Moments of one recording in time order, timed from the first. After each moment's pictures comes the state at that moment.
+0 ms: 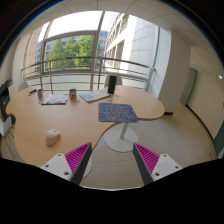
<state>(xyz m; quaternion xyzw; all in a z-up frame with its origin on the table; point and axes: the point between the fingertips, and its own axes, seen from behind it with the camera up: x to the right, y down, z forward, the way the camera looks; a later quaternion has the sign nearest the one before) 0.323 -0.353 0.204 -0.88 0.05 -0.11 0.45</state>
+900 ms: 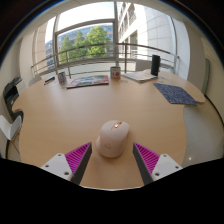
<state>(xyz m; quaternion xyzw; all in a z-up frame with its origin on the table) 0.029 -0.195 -0.010 -0.91 0.03 -0.01 0.42</state>
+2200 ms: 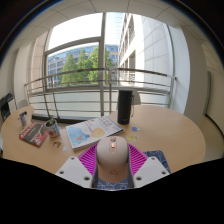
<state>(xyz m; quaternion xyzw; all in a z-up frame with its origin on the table) 0.408 0.141 0.128 -0.85 0.01 -0.02 0.53</state>
